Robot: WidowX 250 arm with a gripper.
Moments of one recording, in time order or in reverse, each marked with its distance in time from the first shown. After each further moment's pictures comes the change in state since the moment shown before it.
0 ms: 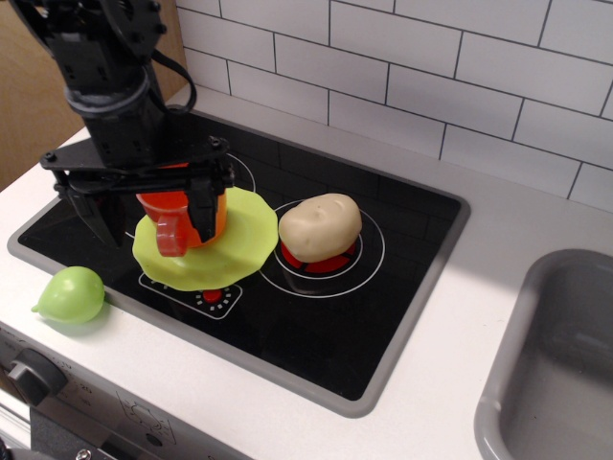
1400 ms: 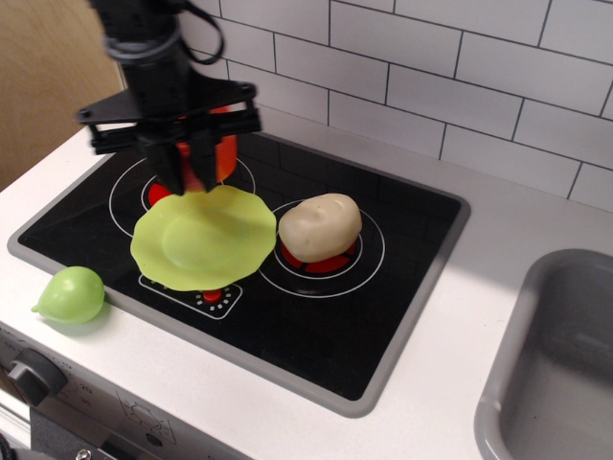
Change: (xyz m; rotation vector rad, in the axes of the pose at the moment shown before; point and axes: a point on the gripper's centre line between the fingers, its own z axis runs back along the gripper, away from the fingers) arm 0.035 -0.022 0.005 -0.022 -0.031 0.092
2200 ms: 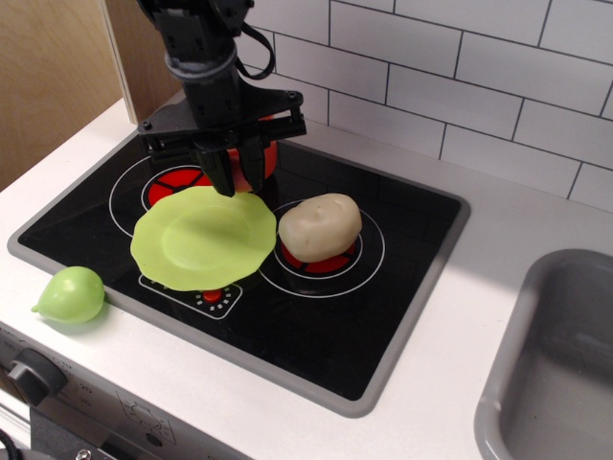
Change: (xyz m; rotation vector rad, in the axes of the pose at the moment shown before) arm 0.014 -0.020 -0.028 -0.036 -0.028 0.040
